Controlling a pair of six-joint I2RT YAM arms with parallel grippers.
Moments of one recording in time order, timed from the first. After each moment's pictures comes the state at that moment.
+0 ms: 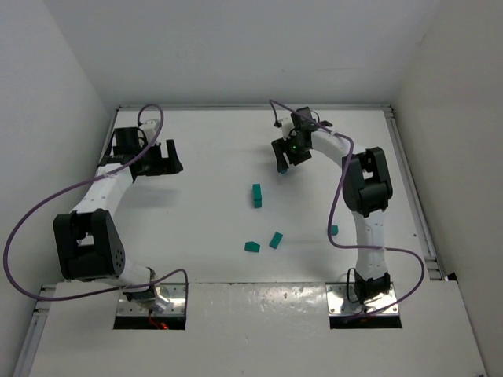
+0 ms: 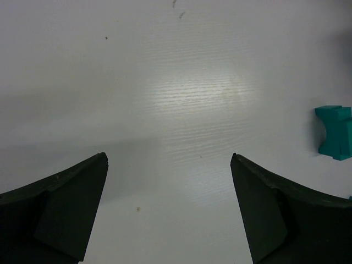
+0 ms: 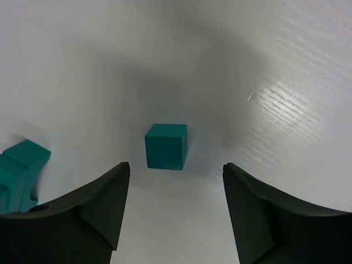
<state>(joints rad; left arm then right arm) 0.12 1.46 1.06 -0.38 0.34 -0.03 0.30 2.22 1.69 -0.60 -0.24 -0.15</state>
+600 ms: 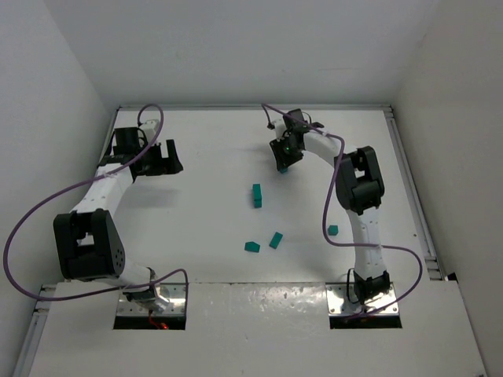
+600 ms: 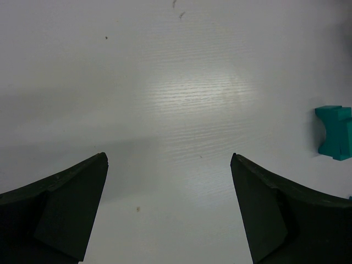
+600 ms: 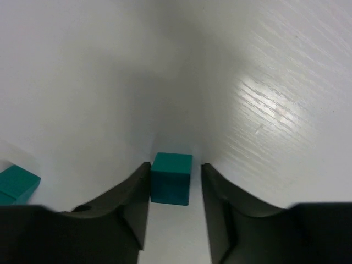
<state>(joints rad) 0.12 1.46 1.06 -0.38 0.34 -0.03 0.34 2.29 1.75 -0.57 -0.18 -0.16</state>
